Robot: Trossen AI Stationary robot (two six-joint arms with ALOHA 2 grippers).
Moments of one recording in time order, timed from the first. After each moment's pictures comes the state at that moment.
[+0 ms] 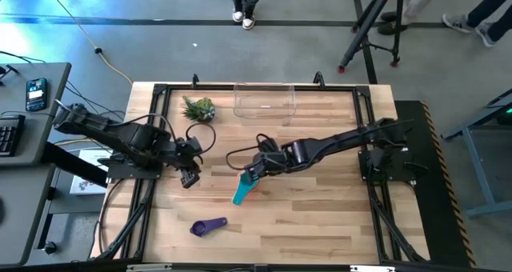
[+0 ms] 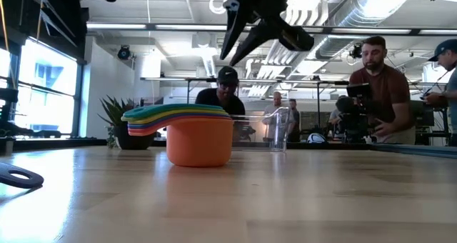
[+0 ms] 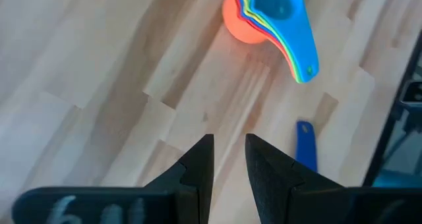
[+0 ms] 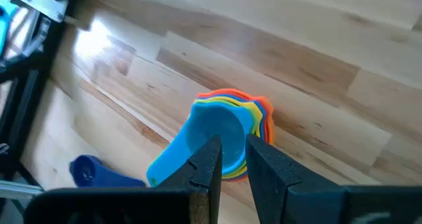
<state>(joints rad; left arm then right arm) -0.28 1.04 0.93 -0.97 -0.08 -0.81 0.19 1.86 1.54 -0.69 0.23 1.27</state>
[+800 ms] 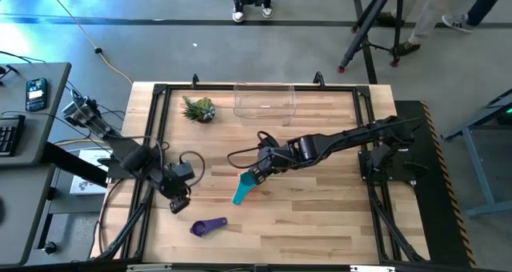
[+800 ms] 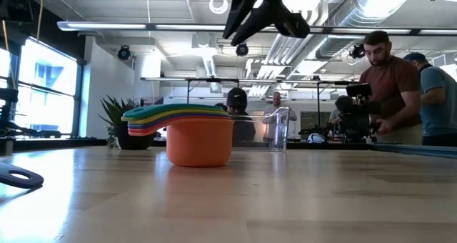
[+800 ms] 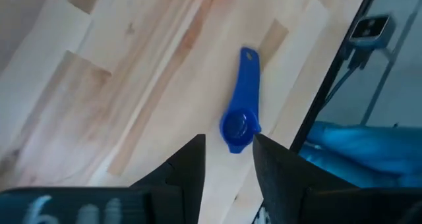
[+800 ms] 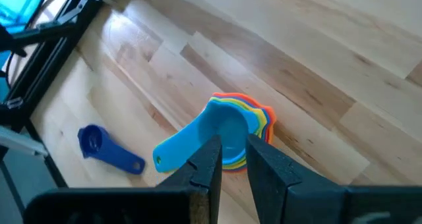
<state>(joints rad) -0.63 1.09 0.93 -0.93 -0.03 -1.19 0.19 1.79 1.54 -0.70 0.21 1.04</state>
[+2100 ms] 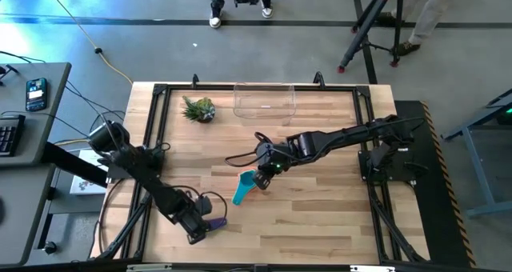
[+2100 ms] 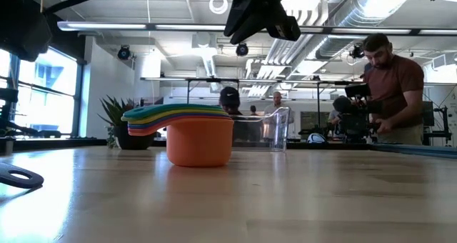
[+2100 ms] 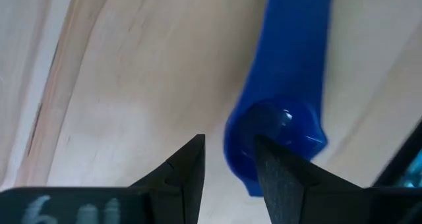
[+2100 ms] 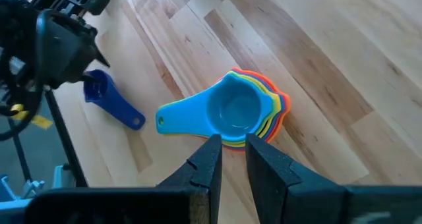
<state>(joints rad) -0.76 1.66 0.93 -0.63 0.03 -1.21 0.17 1.79 1.54 -0.70 0.05 0.81</state>
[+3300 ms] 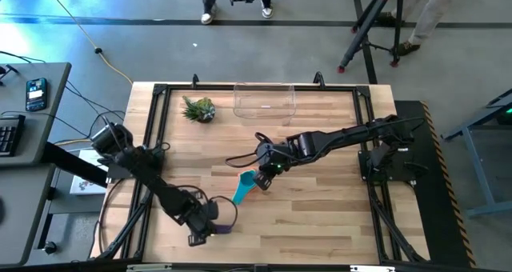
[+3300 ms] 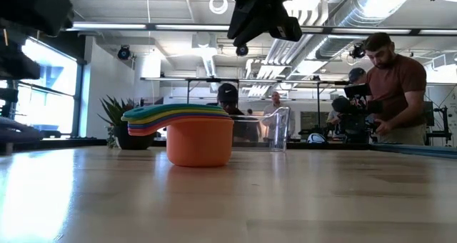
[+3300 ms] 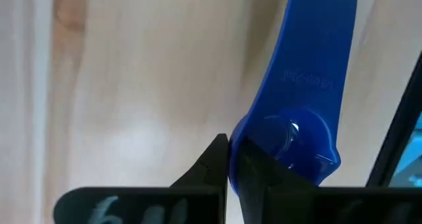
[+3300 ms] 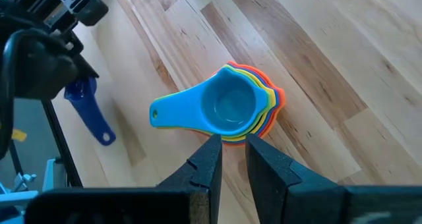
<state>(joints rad) -0.72 1.70 1.02 -0.66 0.02 -0.93 0.17 1.79 1.54 -0.72 0.05 0.78</state>
